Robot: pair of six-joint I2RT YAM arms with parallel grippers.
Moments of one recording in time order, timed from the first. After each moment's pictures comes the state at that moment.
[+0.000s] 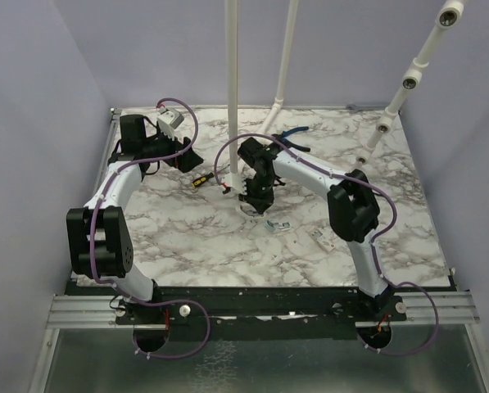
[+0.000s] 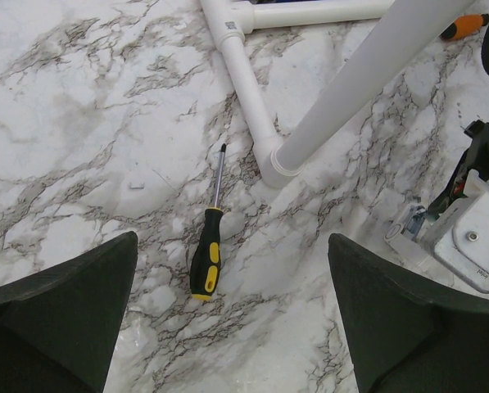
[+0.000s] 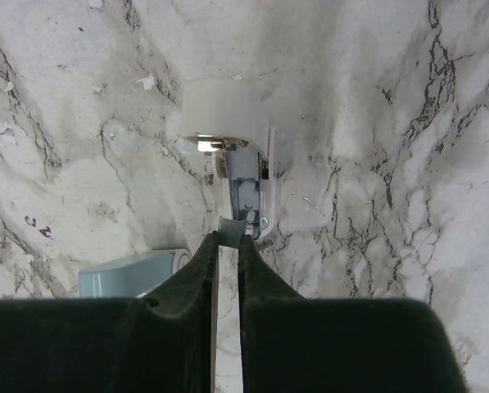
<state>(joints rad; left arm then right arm) 0.04 1.59 1.17 -0.16 0.84 0.24 0.73 2.17 1.82 -1.09 -0.35 -0.88</state>
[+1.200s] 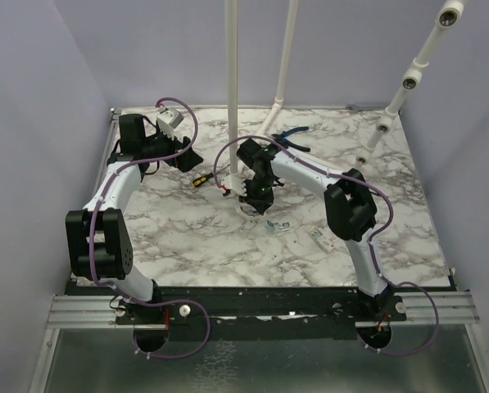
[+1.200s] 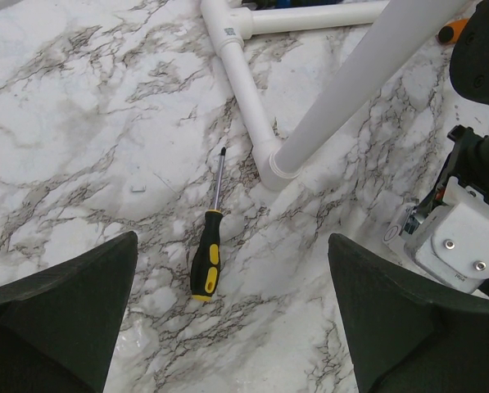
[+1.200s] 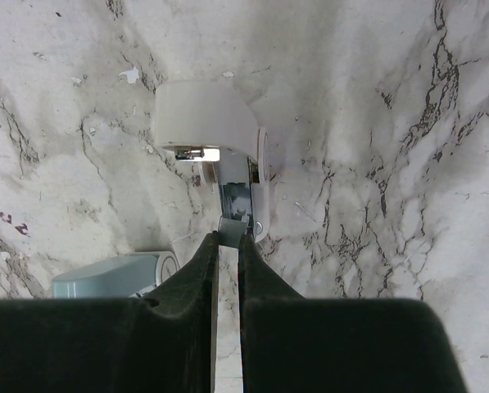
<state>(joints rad) 0.04 1.58 1.17 -0.16 0.84 0.24 0.73 2.20 1.83 -1.09 -0.33 -0.93</state>
